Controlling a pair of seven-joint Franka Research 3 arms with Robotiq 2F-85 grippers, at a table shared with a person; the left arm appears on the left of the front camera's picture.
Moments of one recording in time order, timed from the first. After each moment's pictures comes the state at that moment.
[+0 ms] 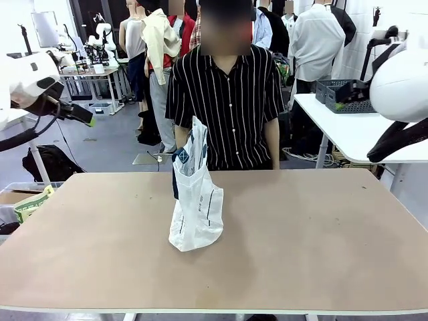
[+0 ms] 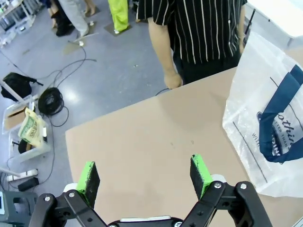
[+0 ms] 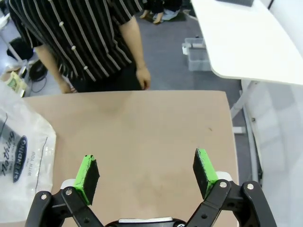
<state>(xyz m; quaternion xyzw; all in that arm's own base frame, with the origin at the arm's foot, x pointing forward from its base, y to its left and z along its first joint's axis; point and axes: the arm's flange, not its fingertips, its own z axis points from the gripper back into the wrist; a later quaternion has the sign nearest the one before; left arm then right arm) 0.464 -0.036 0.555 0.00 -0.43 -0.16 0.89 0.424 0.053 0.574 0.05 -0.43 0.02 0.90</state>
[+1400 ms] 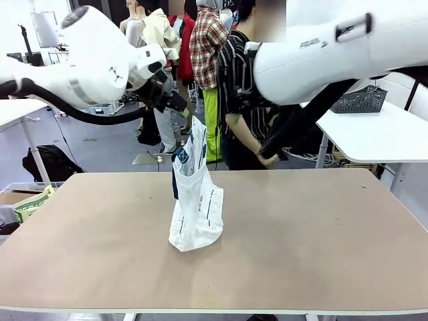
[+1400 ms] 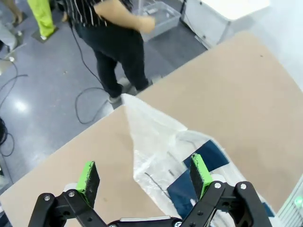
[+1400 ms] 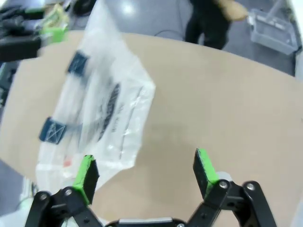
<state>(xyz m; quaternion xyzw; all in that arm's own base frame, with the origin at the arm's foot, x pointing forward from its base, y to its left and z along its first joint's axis) 0.581 -0.256 0.554 -0.10 -0.34 -0.29 0.89 0.420 0.295 0.573 0.12 -0.29 0.13 0.94</state>
